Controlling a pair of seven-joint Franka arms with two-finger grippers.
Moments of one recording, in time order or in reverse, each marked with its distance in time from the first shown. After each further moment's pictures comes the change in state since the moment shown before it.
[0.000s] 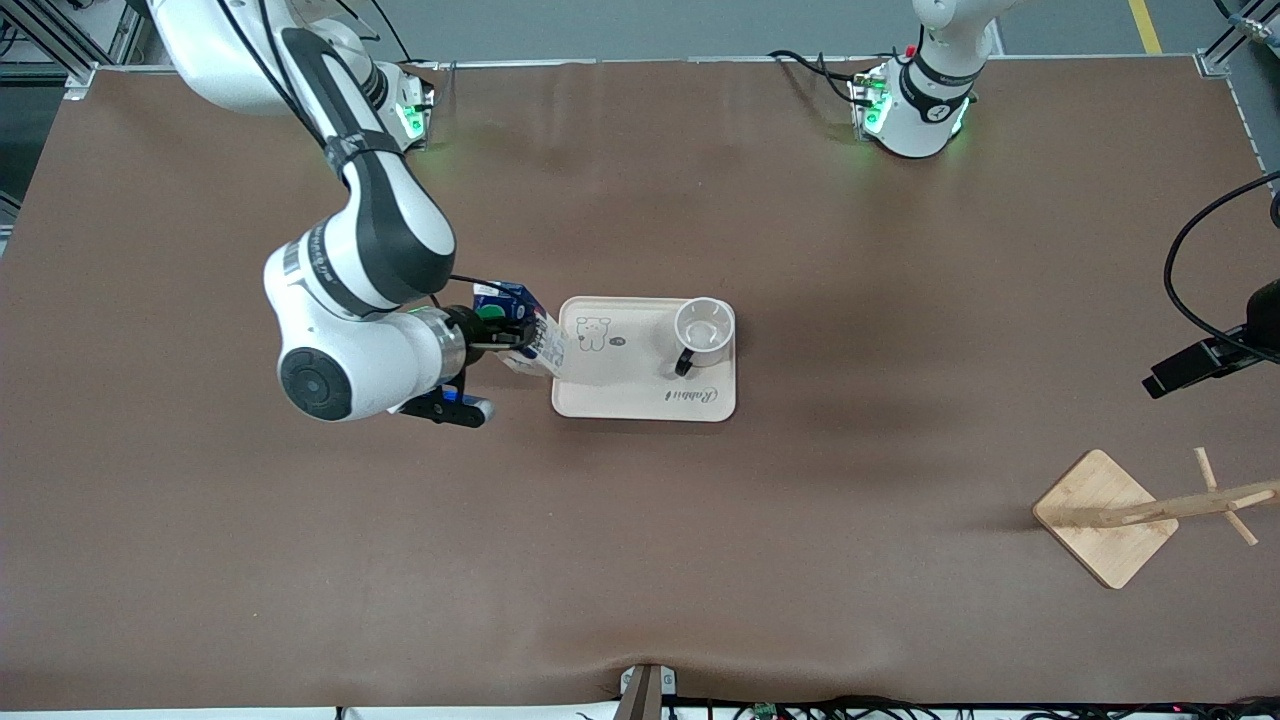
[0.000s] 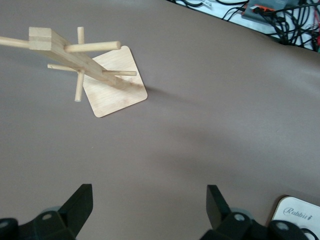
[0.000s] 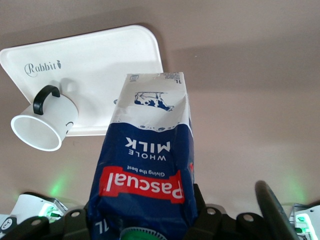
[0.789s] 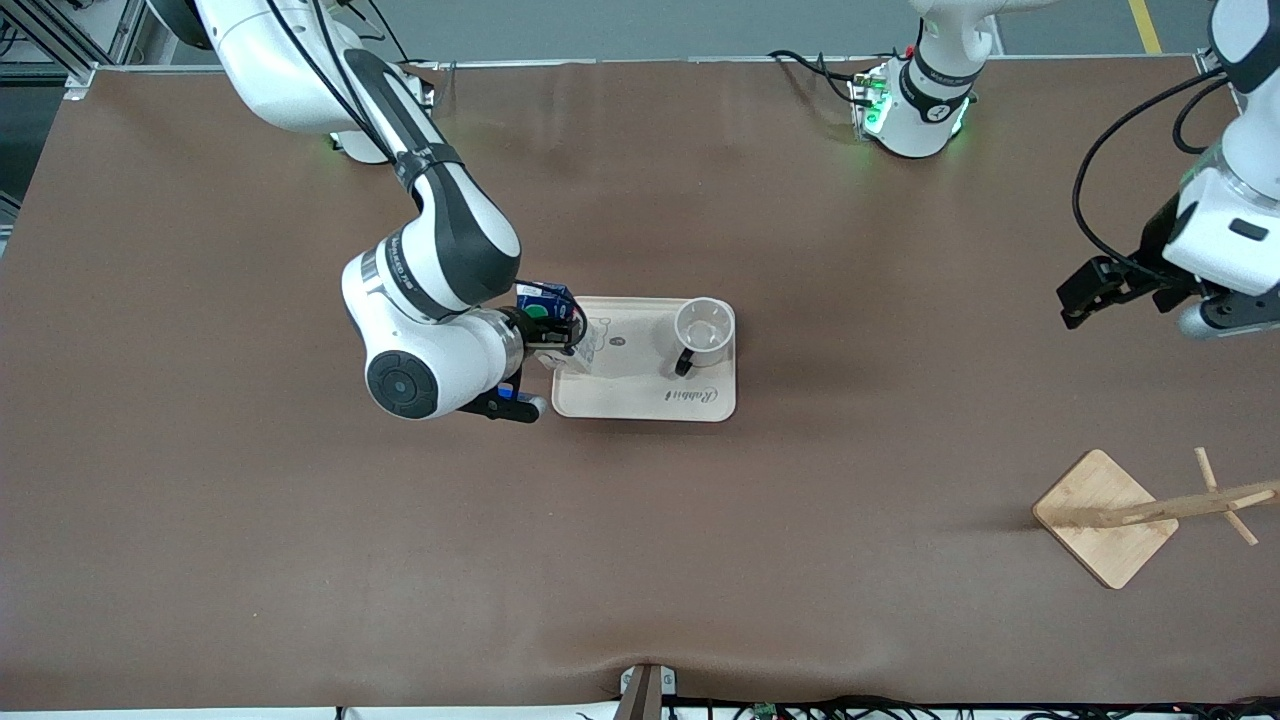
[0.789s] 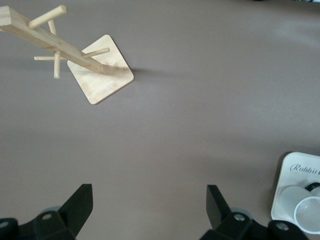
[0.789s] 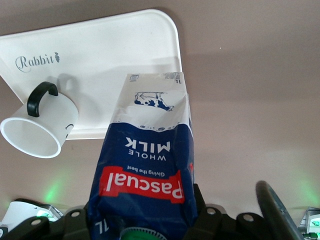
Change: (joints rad) left arm -0.370 -0.209 0.260 -0.192 0.000 -0.019 0.046; right arm 0.069 0.059 0.000 0.020 0.004 0.034 0.028
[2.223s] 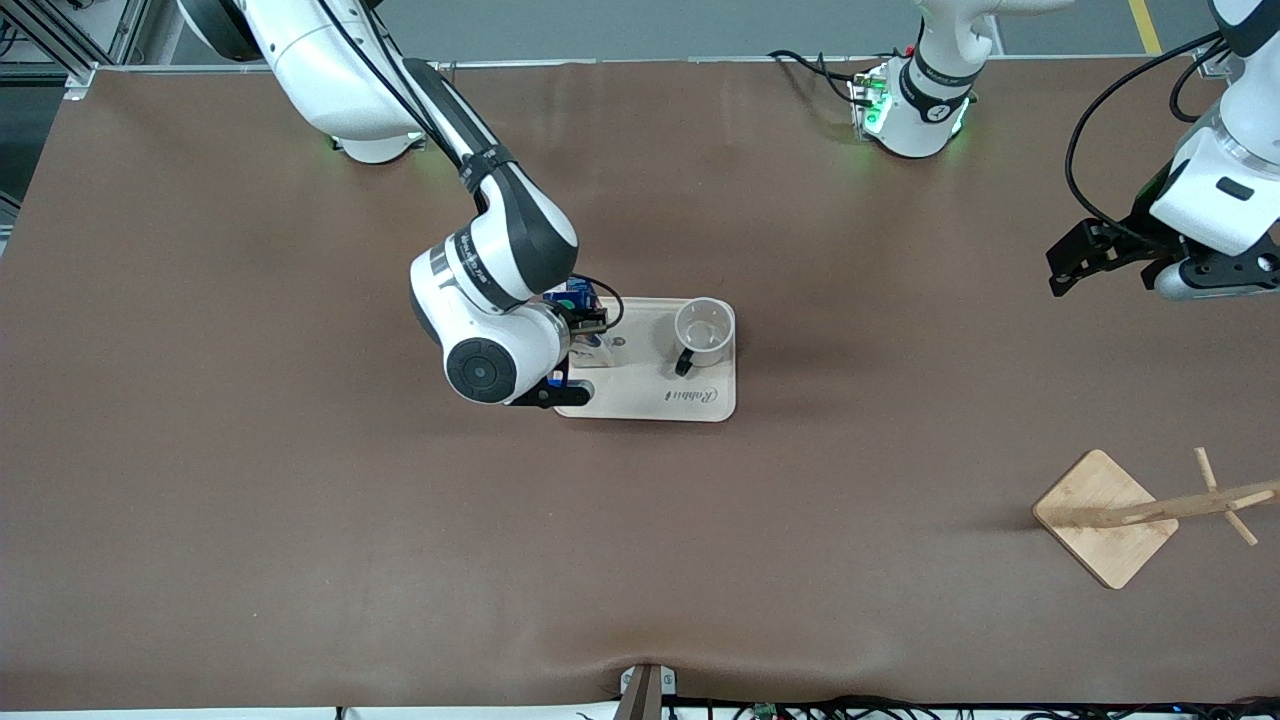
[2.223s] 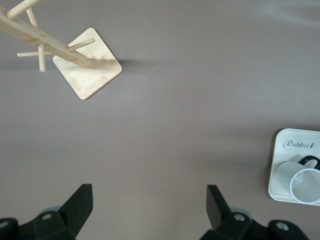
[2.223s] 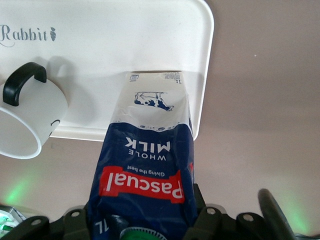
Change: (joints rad) left arm -0.103 -0.063 0.123 -0.066 -0.061 0.000 0.099; right arm 0.089 0.057 -0.003 0.002 -0.051 0.059 -0.086
